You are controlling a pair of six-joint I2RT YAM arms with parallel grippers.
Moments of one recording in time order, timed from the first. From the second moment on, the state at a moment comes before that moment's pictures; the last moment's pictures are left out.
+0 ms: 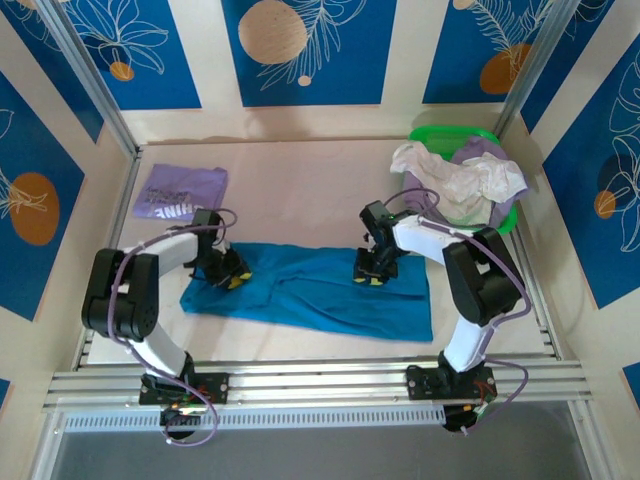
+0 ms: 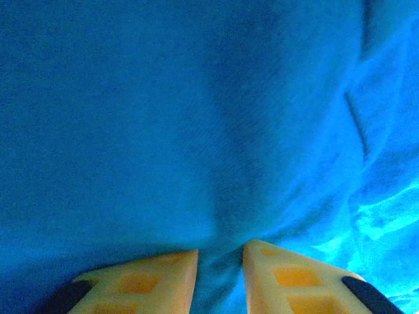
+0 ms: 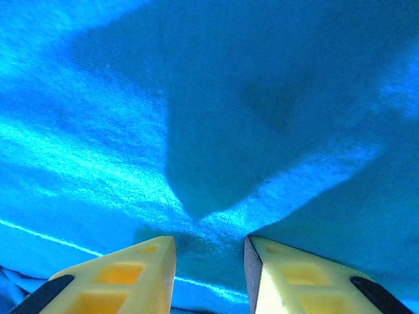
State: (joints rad) left arm -0.17 1.67 0.88 -0.62 0.44 -0.69; right arm 0.44 1.75 1.04 -0.78 -0.26 0.56
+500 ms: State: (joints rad) left arm -0.26 2.06 1.42 -0.64 0.48 -0.68; right arm 0.37 1.55 0.95 -0.85 -0.26 0.54
